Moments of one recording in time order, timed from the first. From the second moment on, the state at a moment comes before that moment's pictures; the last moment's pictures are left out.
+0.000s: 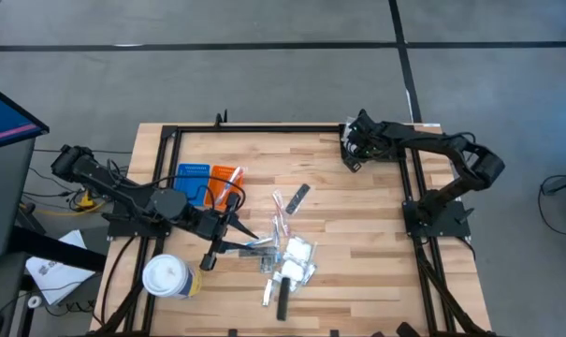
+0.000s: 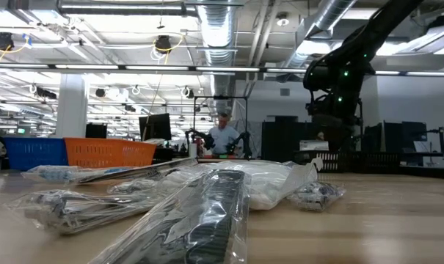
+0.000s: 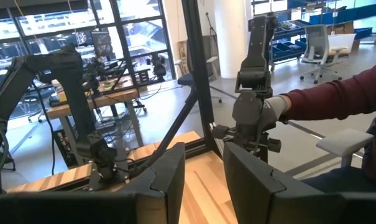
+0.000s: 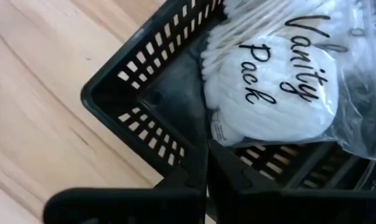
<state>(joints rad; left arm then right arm) -0.42 1.12 0.85 0.28 -0.10 0.18 -0.77 1.49 0.84 -0.58 0.13 0.00</state>
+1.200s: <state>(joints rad) -0.42 1.12 0.85 0.27 -0.10 0.19 -0.73 1.66 0.96 -0.59 0.34 0.07</state>
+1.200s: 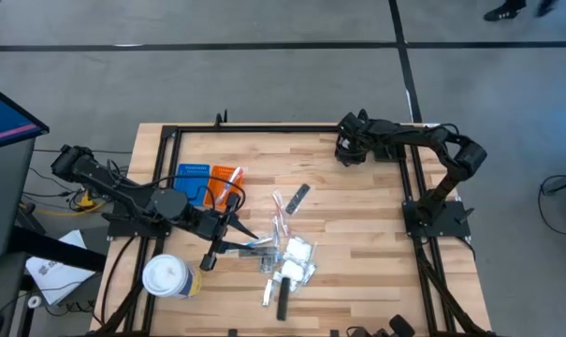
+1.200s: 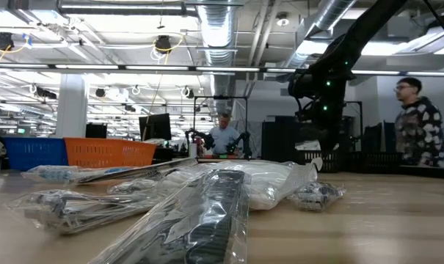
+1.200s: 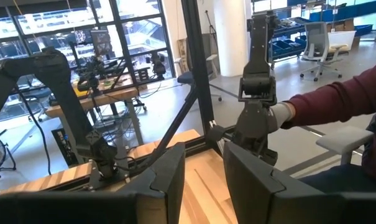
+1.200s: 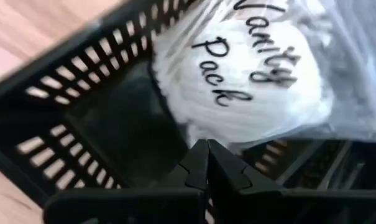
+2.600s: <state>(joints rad) -0.43 1.12 0.86 0.29 -0.06 0.18 -0.47 1.53 0.97 -0.41 0.37 0.09</state>
